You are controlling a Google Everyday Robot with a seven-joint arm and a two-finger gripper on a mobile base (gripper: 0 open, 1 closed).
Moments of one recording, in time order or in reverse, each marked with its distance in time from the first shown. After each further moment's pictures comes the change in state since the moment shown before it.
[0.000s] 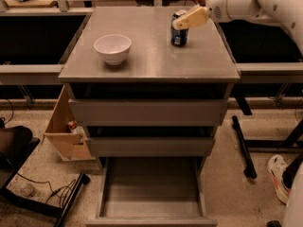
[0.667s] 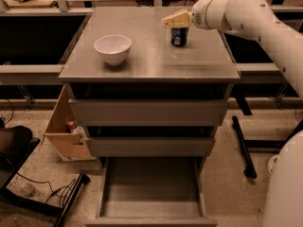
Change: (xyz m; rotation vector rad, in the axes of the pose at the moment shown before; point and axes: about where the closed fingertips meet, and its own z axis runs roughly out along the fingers) arm 0.020 -0.014 0.056 0.169 -0.022 0.195
